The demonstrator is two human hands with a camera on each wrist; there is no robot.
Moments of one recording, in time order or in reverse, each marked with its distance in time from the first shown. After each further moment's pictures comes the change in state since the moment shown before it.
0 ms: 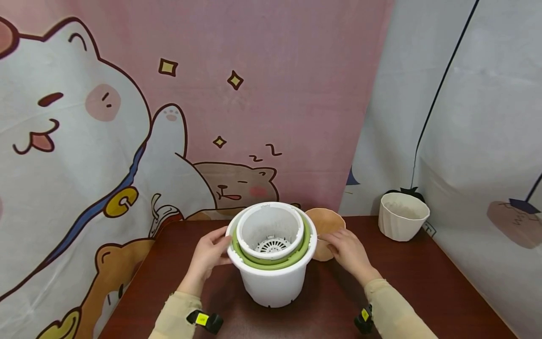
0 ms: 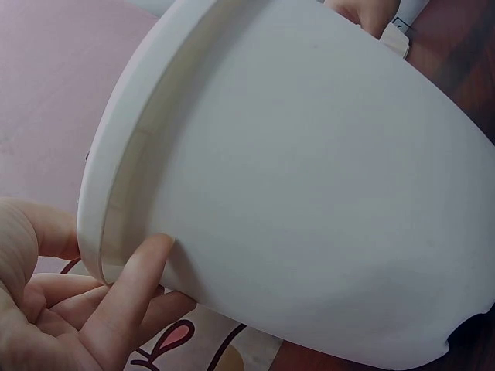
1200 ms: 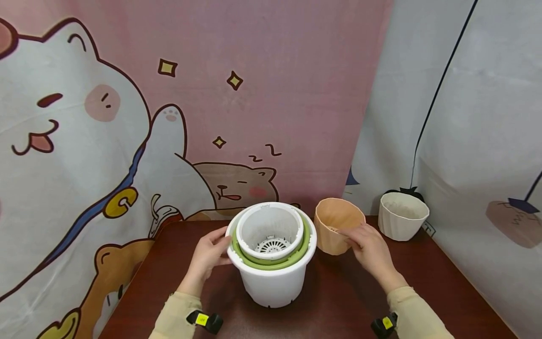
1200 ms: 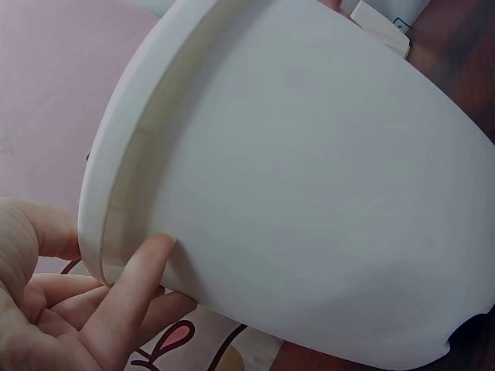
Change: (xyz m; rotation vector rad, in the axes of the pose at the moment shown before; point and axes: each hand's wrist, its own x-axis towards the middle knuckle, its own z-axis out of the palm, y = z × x) left_hand 0.001 0.000 0.000 0.000 0.005 -0.005; right_hand -0.005 0.003 -0.058 0.041 0.175 0.057
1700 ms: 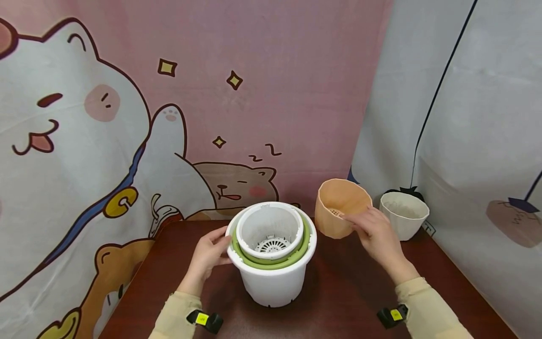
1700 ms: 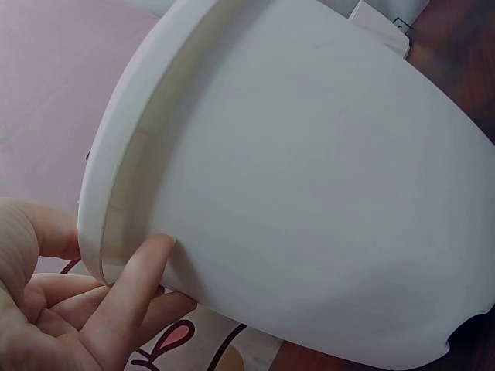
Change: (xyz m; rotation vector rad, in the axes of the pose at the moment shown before) left_hand 0.000 0.000 0.000 -0.004 0.005 -0.003; right_hand 0.036 -0.007 -0.036 0.015 0.087 -0.084
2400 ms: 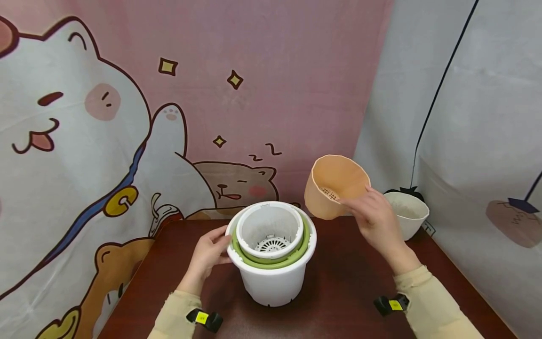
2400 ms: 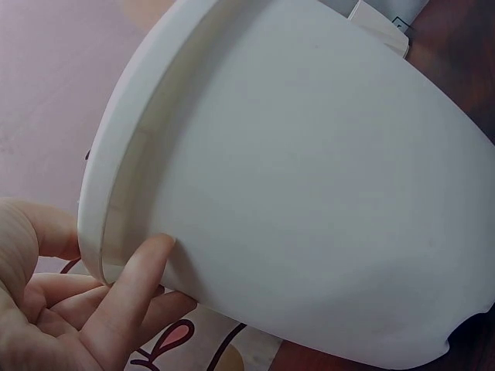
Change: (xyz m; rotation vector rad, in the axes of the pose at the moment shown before) left_hand 0.000 0.000 0.000 0.006 -0.011 0.007; right_hand 0.052 -0.026 -0.021 0.069 0.145 -0.136
